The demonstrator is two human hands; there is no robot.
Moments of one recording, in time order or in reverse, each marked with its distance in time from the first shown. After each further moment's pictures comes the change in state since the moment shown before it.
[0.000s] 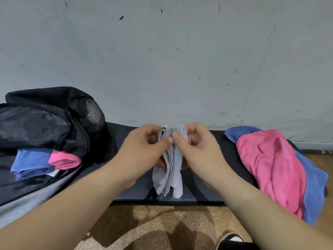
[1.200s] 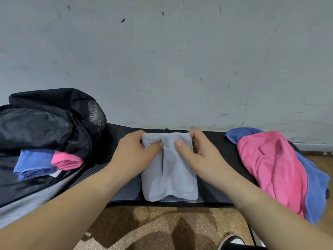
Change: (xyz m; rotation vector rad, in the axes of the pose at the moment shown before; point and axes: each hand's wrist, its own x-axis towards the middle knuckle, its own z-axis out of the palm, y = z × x) left_hand 0.016 -0.023 -0.018 0.409 0.173 -0.046; right_hand 0.004 0.009 -0.017 -0.241 -0.148 -0.024
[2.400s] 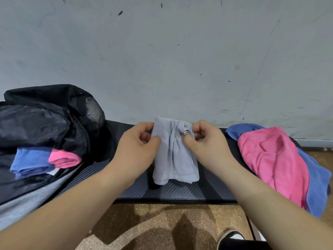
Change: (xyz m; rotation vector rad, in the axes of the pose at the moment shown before) left_hand -0.009 0.007 0.009 -0.319 0.011 0.074; right_hand 0.023 0.007 -0.005 -0.152 0.223 -0.004
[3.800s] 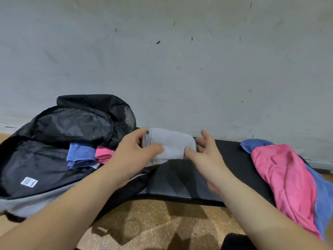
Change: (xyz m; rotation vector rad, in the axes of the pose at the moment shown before) left_hand -0.039 0.014 -0.109 -0.123 -0.105 -0.034; right_hand -0.054 -0.073 0.056 0.266 -0.138 0.239
